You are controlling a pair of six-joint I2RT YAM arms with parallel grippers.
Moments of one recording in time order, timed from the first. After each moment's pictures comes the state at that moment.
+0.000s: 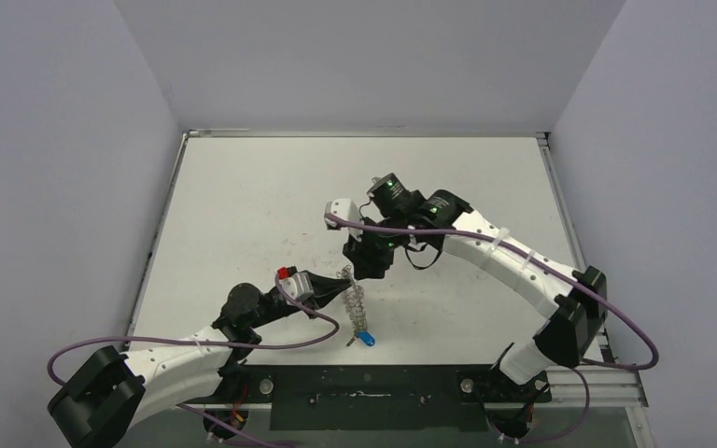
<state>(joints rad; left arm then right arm) -0.78 0.93 0.12 0.96 0.44 0.00 0.87 1.59 1.51 -0.94 -0.47 -0.40</state>
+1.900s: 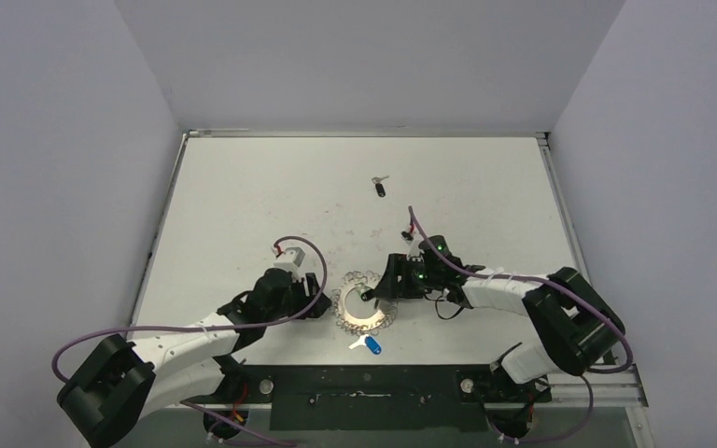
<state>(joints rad) -0.73 1.02 0.22 0.14 -0.02 -0.70 0.59 1.44 0.50 0.14 -0.43 0.61</state>
